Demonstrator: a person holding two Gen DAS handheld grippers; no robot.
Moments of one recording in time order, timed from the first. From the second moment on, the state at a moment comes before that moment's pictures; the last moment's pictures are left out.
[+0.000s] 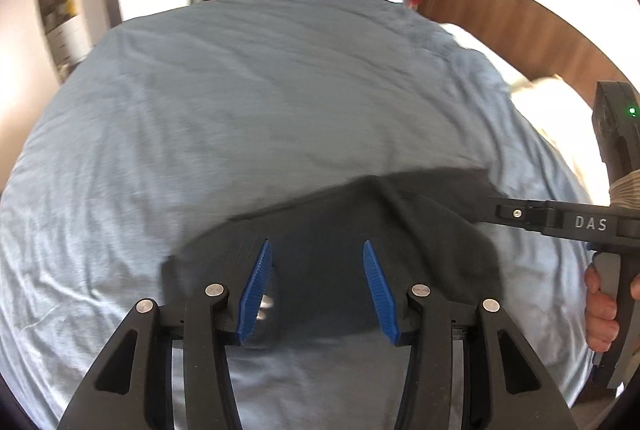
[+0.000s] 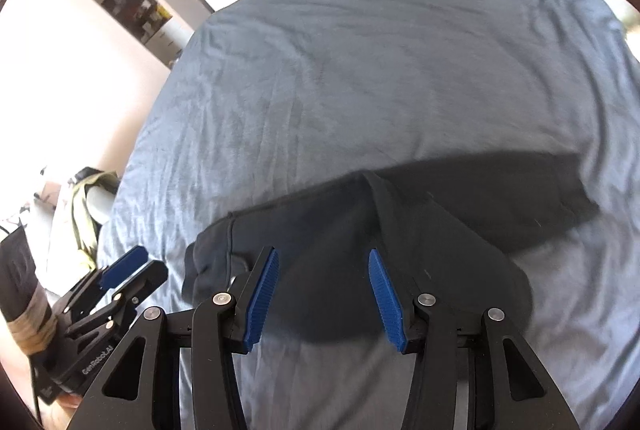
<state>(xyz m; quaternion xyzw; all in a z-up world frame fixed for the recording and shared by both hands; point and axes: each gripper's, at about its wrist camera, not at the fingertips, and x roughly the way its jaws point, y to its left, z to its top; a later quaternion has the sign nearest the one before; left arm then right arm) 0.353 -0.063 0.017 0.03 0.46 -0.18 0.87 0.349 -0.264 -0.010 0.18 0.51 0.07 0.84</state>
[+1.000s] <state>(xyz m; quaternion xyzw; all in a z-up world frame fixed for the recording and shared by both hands) 0.321 -0.216 -0.114 -0.04 0.60 -0.28 0.75 0.239 -0.387 -0.130 0.29 0.53 -0.02 0.80</state>
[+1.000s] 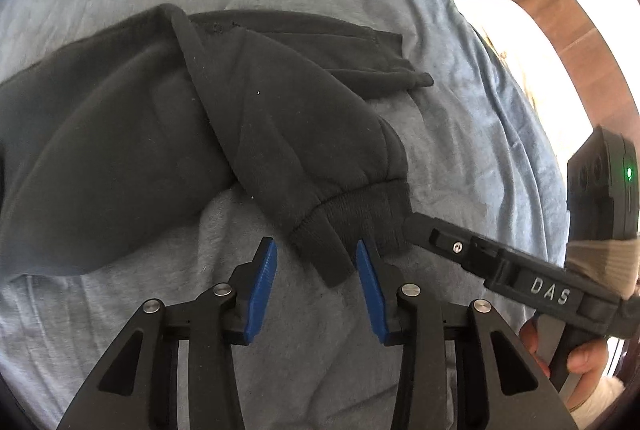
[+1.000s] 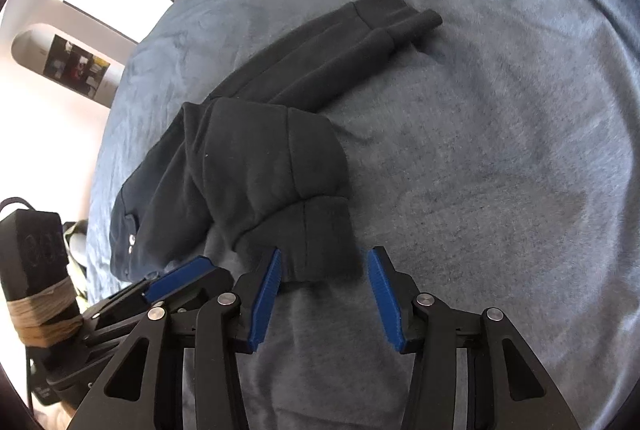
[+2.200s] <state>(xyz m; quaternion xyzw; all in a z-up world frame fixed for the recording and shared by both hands) 0.332 -0.215 -0.107 -0.16 0.62 -0.32 0.70 0.240 -0.403 -0.076 0.35 0.45 0.00 0.82</state>
